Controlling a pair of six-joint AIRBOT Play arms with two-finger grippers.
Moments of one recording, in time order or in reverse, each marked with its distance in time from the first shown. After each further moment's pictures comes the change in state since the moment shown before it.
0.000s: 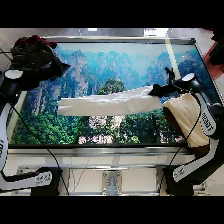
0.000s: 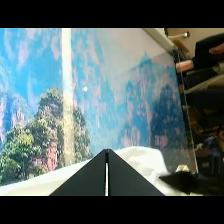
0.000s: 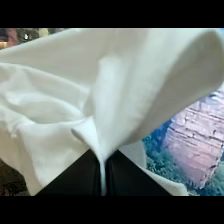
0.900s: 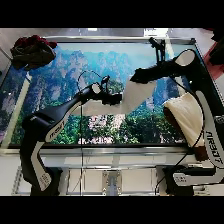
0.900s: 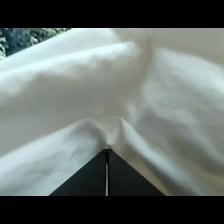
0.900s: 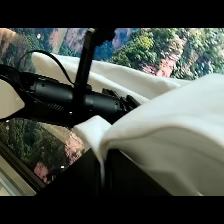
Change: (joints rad) left arm -0.539 -0.552 0.328 0.392 0.033 -0.335; right arm 0.375 0.277 0.114 -0.058 -0.043 0.187
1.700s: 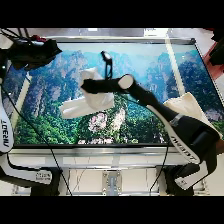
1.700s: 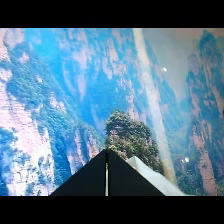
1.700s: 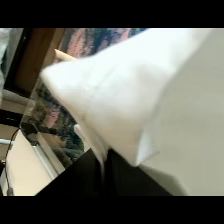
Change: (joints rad) left arm 0.604 0.376 0.301 0.121 -0.328 0.133; right arm 0.481 -0.235 0.011 0.345 -0.563 0.005
